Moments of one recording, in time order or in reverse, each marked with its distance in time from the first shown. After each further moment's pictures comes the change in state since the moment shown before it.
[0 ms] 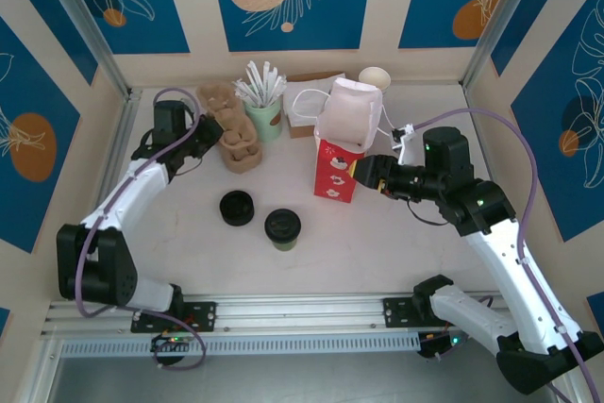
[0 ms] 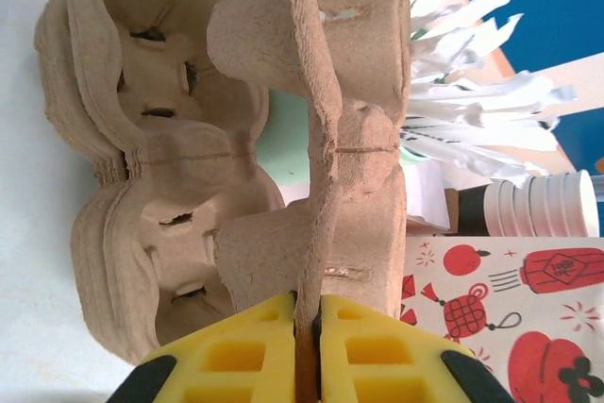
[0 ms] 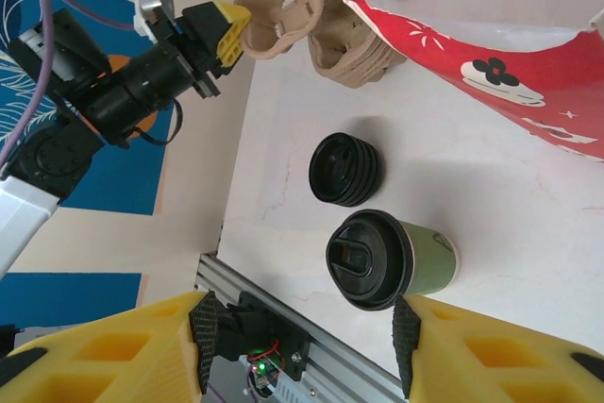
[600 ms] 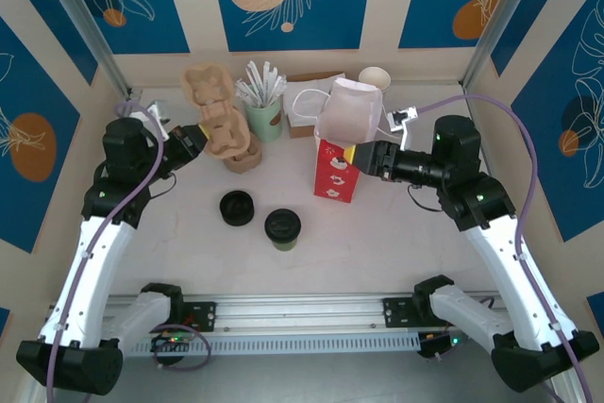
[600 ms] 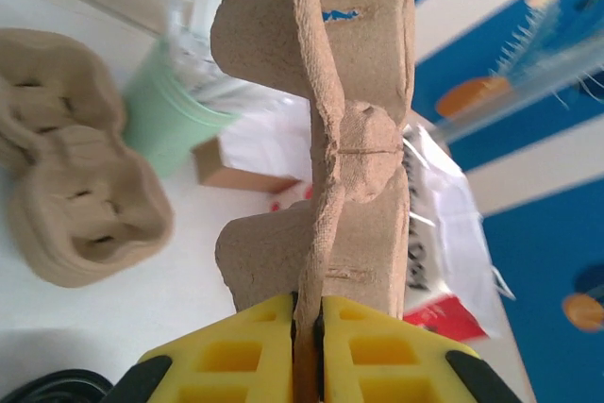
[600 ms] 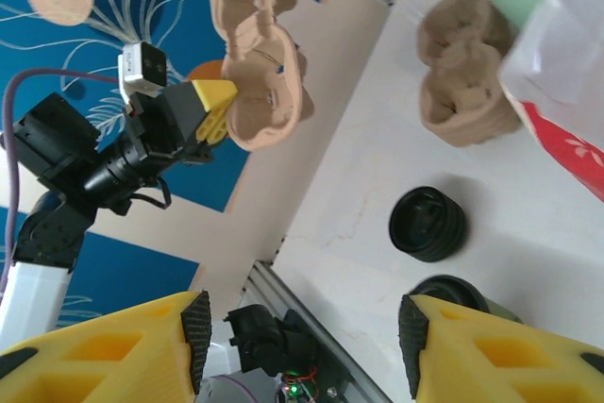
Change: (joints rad) left arm -0.007 -0.447 0.019 -0.224 0.155 0.126; right arm -0.044 0.037 0.006 0.272 -0.216 -0.029
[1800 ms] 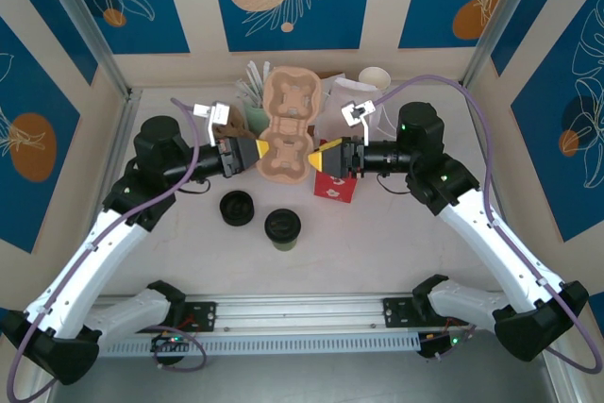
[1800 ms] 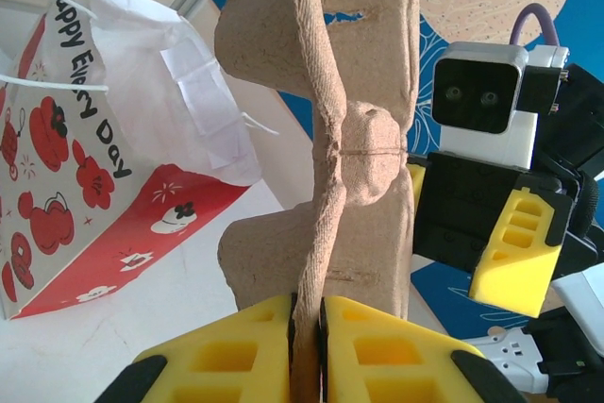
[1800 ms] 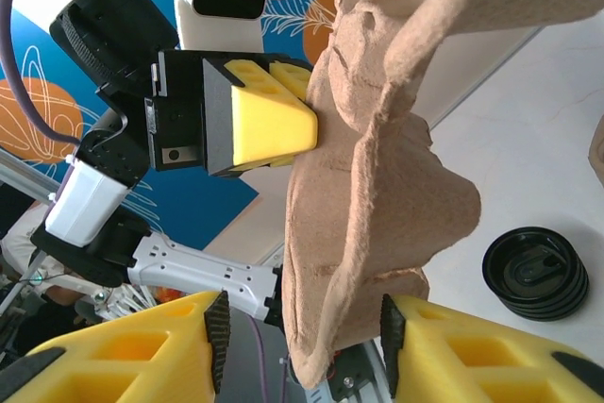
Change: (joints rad) left arm -0.365 0.057 0.037 0.192 0.207 0.003; right arm 0.184 0.152 0.017 0.257 -0.137 -0.126
